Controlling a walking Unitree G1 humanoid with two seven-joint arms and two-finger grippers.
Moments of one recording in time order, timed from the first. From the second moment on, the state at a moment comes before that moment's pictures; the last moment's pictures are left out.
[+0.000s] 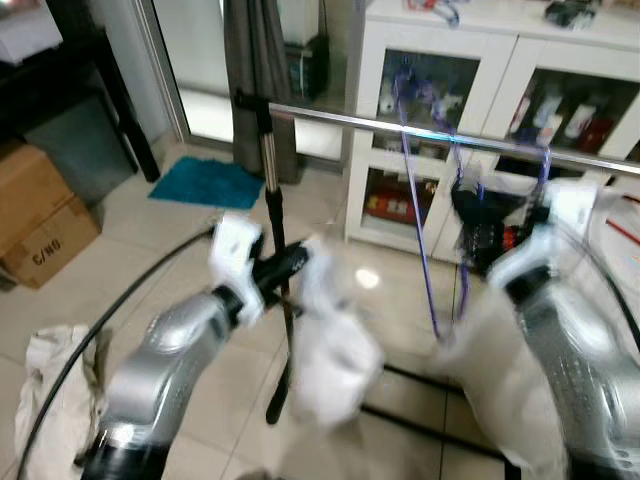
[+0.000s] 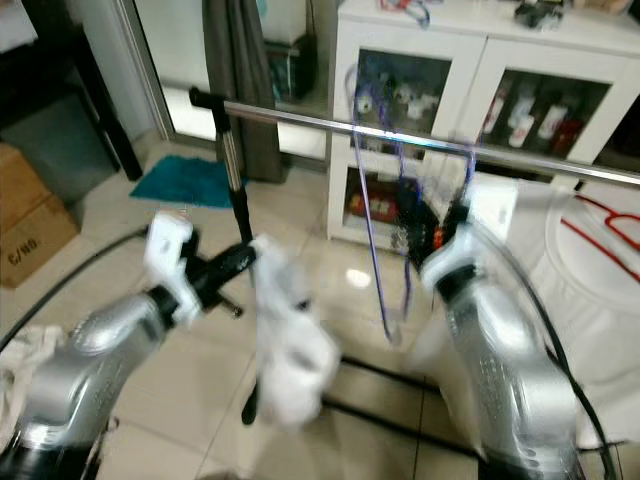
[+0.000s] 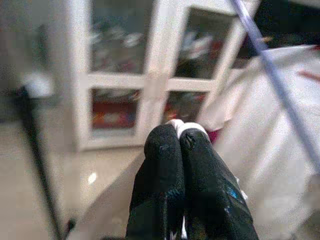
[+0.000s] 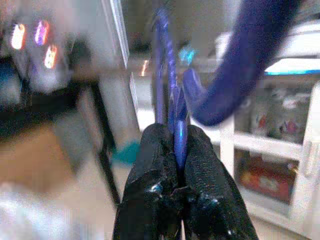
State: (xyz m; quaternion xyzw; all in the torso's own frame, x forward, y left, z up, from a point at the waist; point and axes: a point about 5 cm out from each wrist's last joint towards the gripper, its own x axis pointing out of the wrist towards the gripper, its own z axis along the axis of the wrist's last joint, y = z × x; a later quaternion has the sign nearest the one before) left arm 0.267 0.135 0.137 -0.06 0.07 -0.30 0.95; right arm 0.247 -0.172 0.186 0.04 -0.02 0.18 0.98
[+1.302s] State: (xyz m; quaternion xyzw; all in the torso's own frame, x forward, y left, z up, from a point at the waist) left arm 0.233 0.154 0.120 0.01 0.10 -0.16 0.98; right arm 0.224 -0.153 0.140 -0.01 0.11 0.21 0.97
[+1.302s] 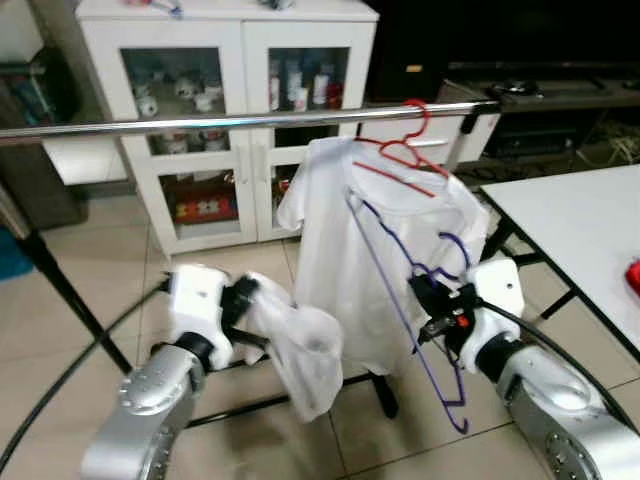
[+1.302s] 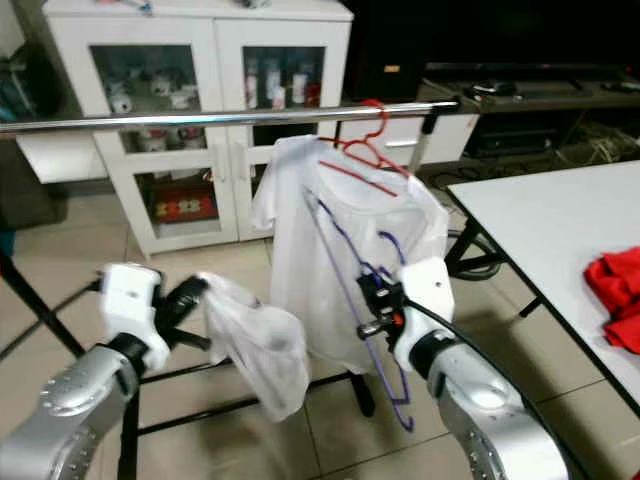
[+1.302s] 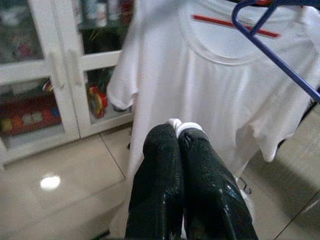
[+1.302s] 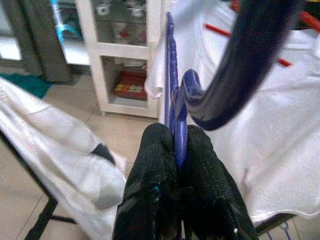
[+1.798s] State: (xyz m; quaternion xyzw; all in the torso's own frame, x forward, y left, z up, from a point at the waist) left arm 0.249 0.152 0.139 0.00 0.06 -0.17 0.98; right arm 0.225 -0.147 0.146 0.03 0.10 0.18 0.98
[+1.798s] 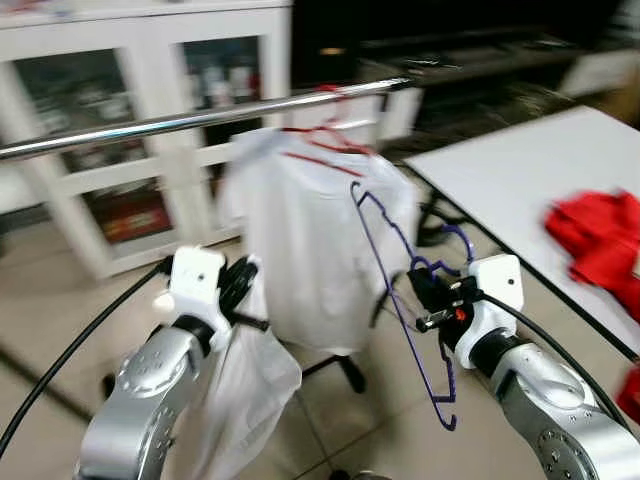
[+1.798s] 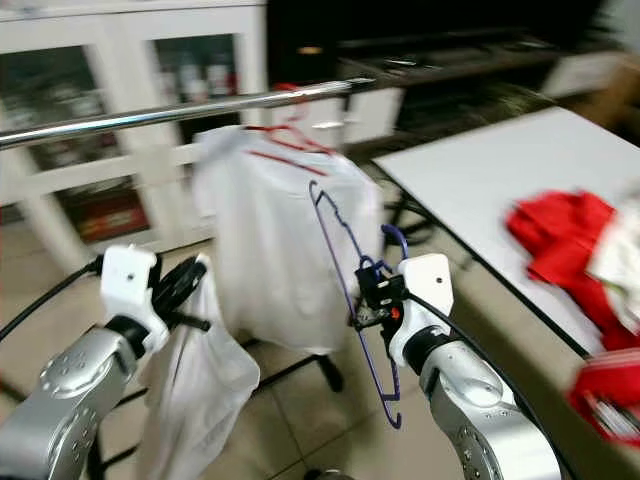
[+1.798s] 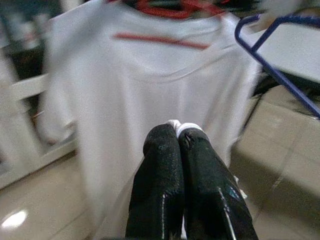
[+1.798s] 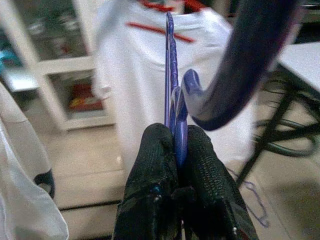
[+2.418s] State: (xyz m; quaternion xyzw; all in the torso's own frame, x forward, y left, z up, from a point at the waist) left arm 0.255 0.149 0.136 0.00 0.07 -0.18 0.98; right arm 0.226 -0.148 0.153 0.00 0.08 0.17 0.98
